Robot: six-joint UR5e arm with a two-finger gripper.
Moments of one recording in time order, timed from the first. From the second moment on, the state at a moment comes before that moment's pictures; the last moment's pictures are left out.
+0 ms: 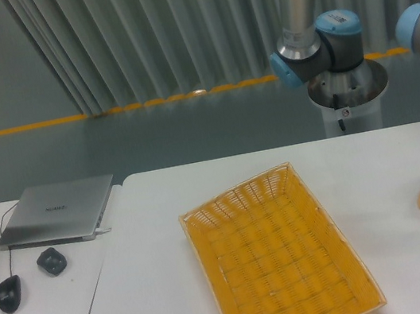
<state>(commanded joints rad) 2.59 -1.87 -1.65 -1.26 1.60 1.22</state>
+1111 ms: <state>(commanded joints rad) 2.54 -1.98 -1.63 -1.20 1.66 1.22</state>
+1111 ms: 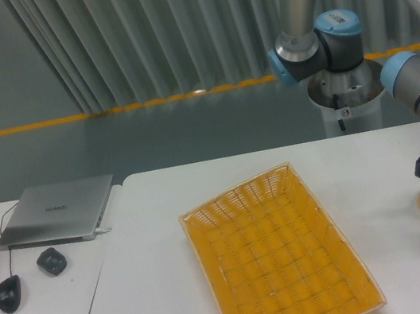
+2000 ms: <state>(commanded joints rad) 2.55 -1.95 -1.50 -1.42 1.70 1.19</state>
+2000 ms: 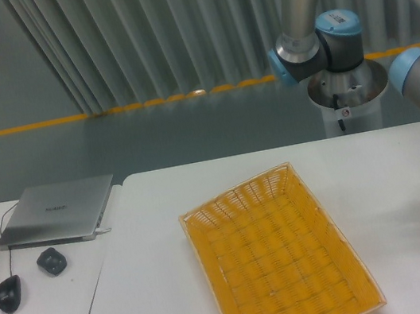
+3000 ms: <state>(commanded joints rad) 2.36 -1.87 -1.40 -1.30 1.30 0.60</state>
